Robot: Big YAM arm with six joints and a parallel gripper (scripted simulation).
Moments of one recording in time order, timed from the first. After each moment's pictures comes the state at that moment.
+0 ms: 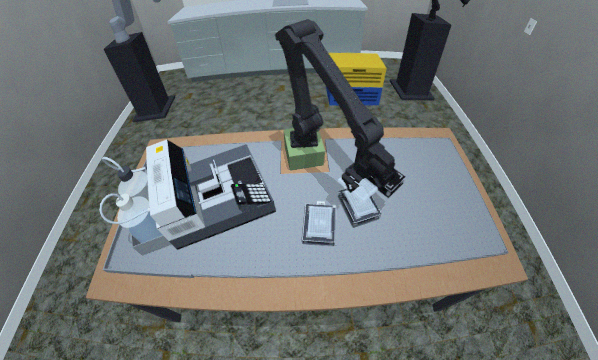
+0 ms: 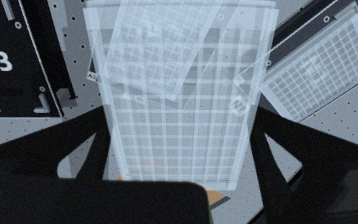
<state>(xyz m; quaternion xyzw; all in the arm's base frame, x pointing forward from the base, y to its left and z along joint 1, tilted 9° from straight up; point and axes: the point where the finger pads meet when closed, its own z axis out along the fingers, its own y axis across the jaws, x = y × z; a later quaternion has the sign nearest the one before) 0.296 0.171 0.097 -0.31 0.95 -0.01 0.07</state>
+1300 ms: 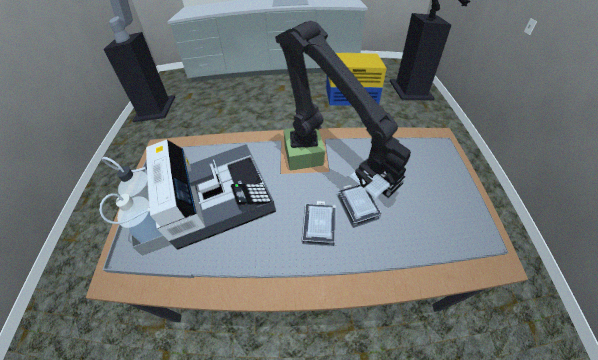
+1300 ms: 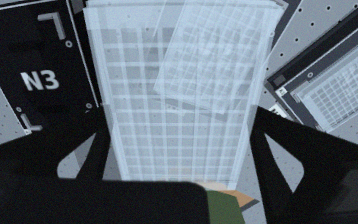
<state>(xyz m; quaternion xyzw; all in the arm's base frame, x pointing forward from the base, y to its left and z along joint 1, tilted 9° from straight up) 0.278 0.224 0.092 -0.29 0.95 -0.01 0.07</state>
